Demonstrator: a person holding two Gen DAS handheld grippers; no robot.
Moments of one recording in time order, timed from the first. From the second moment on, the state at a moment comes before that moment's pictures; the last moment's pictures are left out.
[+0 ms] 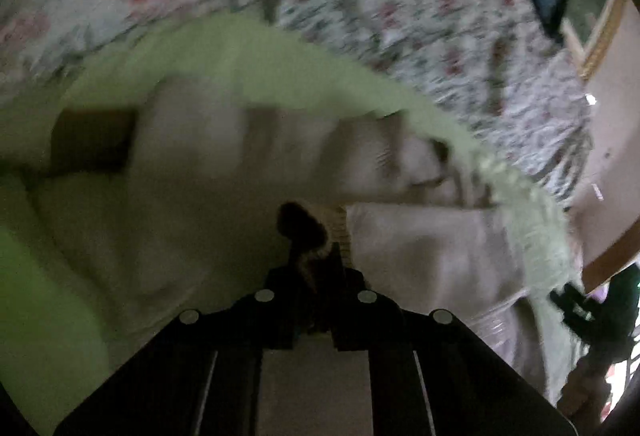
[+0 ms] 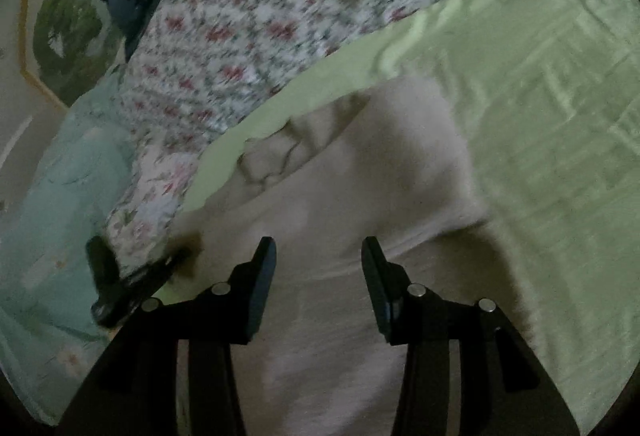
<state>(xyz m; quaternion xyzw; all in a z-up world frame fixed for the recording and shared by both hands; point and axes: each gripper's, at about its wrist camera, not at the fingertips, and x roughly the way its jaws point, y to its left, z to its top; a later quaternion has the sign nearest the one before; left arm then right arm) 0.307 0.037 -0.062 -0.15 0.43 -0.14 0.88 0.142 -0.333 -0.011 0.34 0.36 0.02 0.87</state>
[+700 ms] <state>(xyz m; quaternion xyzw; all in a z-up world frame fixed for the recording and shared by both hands) 0.292 0.039 -0.072 -0.16 0.44 -0.15 0.87 0.232 -0.389 -0.072 0.27 0.45 -0.04 0.85</state>
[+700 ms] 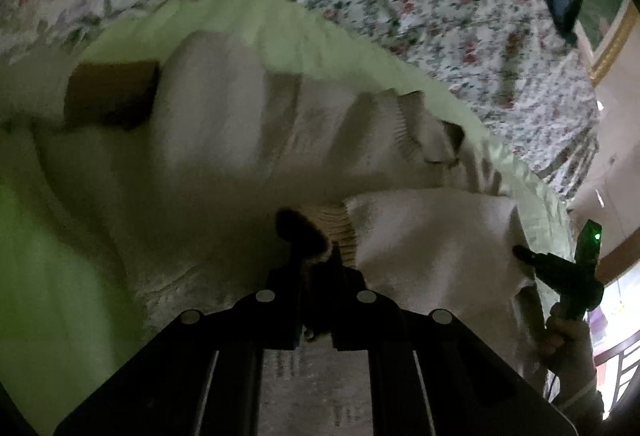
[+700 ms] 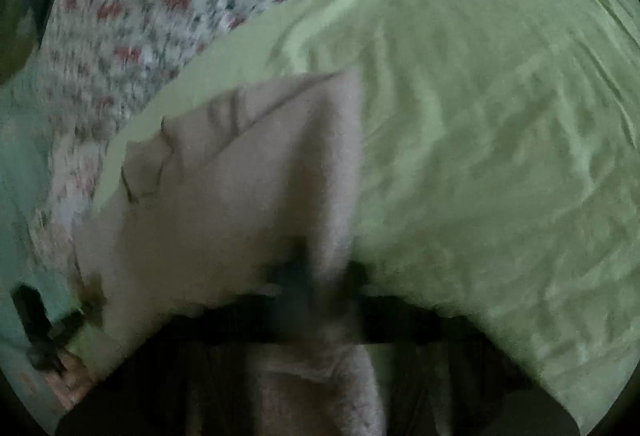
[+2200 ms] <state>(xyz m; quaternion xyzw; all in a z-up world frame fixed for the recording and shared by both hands) 0.350 0.139 -0.052 0.07 0.42 0.01 0.91 0.148 -0.271 -0.056 0.29 0.48 0.03 0.83</state>
